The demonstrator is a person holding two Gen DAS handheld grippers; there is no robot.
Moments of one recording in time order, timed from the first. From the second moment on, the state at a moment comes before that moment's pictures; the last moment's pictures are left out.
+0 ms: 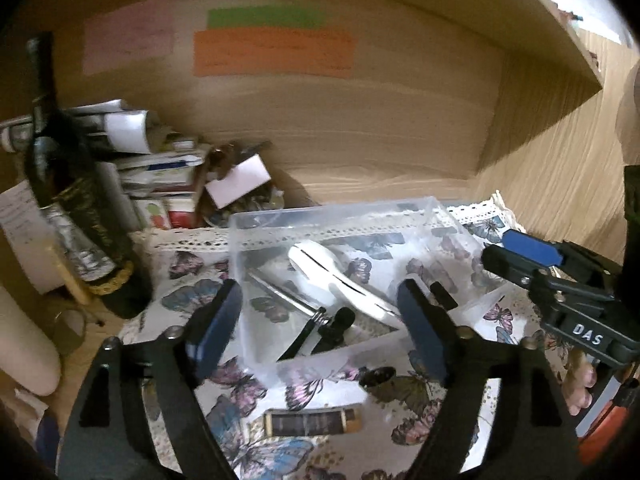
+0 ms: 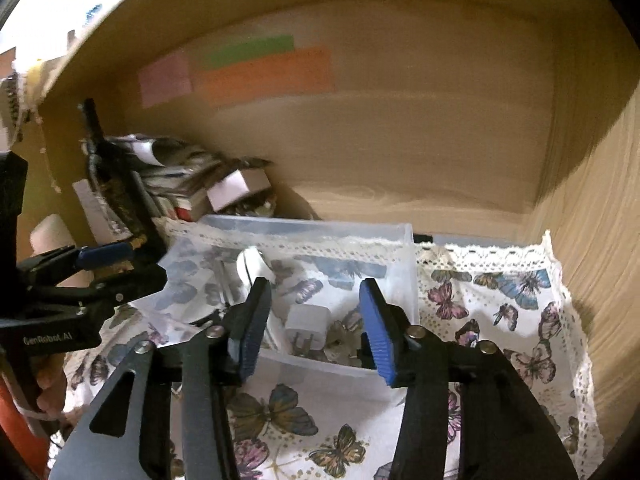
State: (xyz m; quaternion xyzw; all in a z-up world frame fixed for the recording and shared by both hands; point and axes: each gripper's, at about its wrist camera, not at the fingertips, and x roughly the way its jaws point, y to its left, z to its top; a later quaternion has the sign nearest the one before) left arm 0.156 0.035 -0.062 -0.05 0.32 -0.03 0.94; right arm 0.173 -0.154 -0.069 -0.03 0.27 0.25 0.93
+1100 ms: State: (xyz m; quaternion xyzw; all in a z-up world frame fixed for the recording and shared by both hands) left arm 0.137 0.028 -0.164 -0.03 0.47 -0.04 0.88; right arm 0.153 -0.112 -0.134 -0.06 0.38 0.30 0.88
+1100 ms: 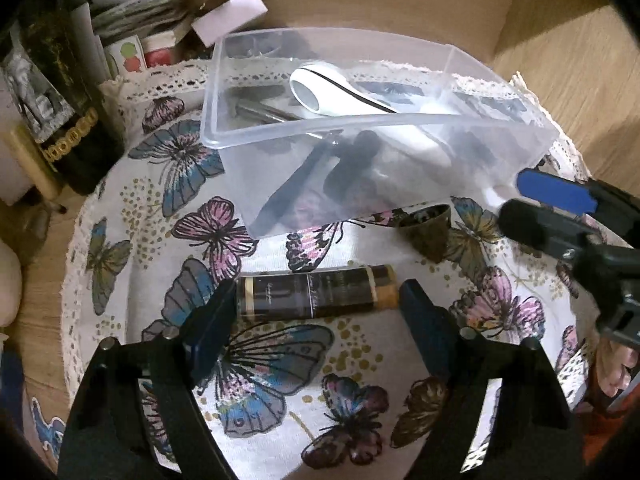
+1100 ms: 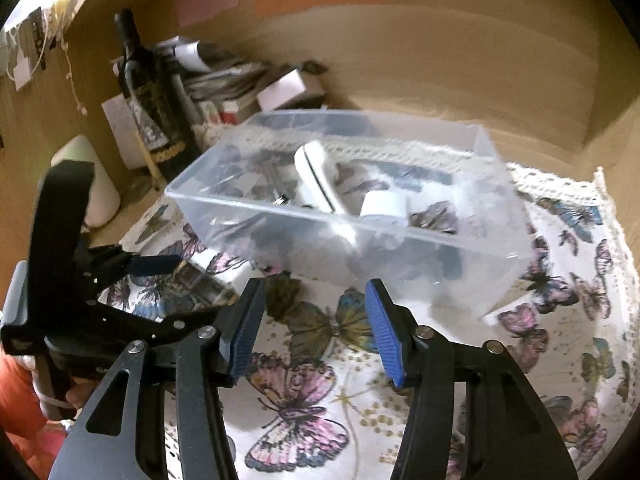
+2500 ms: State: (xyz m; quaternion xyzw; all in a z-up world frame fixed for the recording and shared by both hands) left arm 0.100 0.048 -0.076 -0.07 0.33 -0.02 0.94; right arm 0.141 -0.110 -0.098 -0.07 0.32 0.30 0.90
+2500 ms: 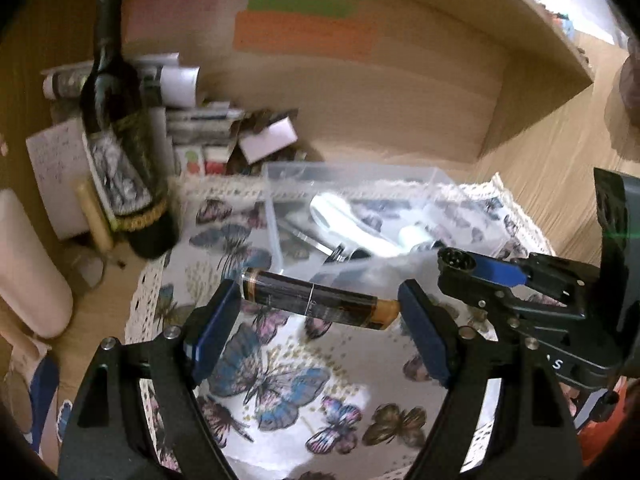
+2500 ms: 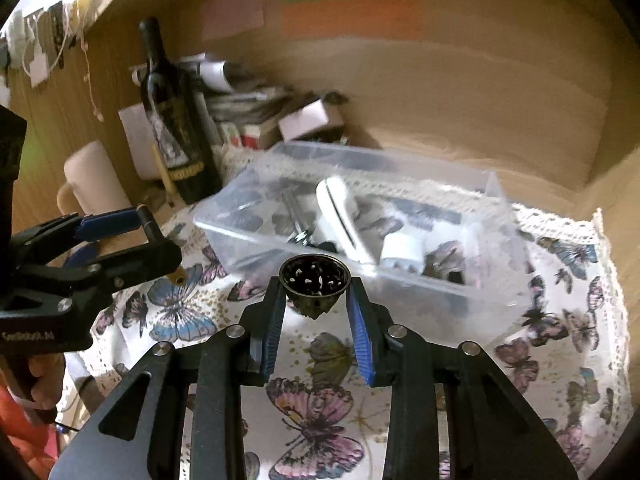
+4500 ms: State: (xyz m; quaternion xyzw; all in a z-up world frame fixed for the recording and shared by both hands) left arm 0.141 0.025 -0.046 -0.09 0.30 -0.01 0.95; right arm 0.146 -0.160 -0.047 -0.04 0.25 0.24 0.94
